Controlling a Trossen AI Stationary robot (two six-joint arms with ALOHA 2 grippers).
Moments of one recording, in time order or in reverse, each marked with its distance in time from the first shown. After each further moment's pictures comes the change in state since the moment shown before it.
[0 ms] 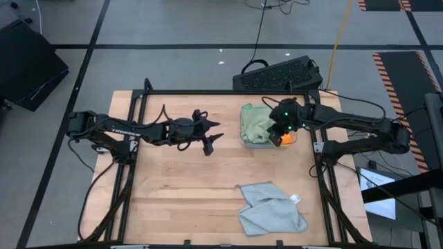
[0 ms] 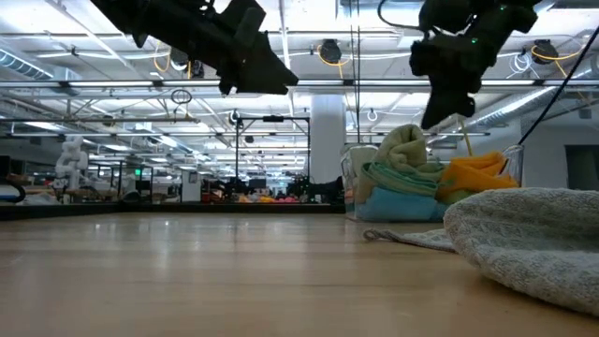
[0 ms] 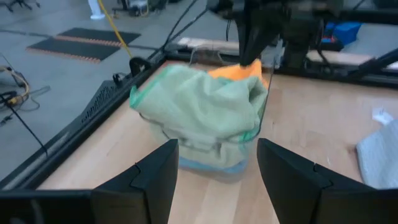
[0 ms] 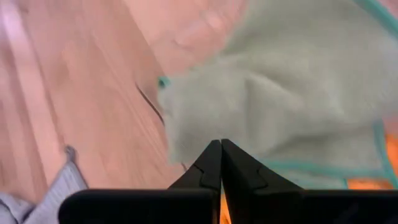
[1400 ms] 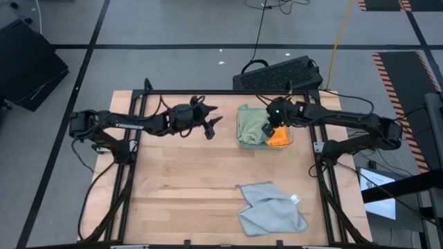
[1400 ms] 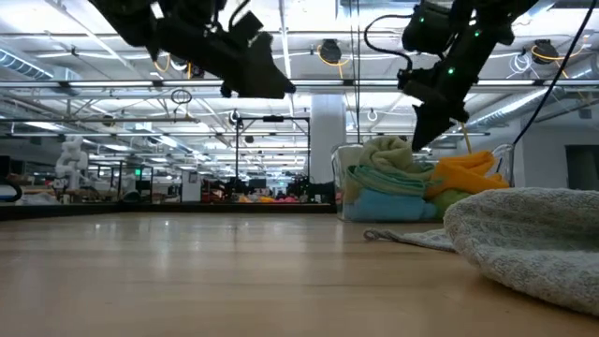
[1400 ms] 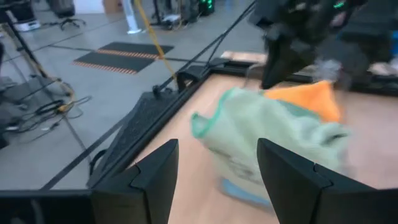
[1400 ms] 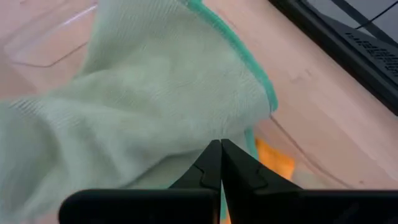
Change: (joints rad) left arm 0.163 0.023 0.001 0.087 0.027 0.092; right arm -0.049 0.136 -0.003 0.085 0.316 -0.011
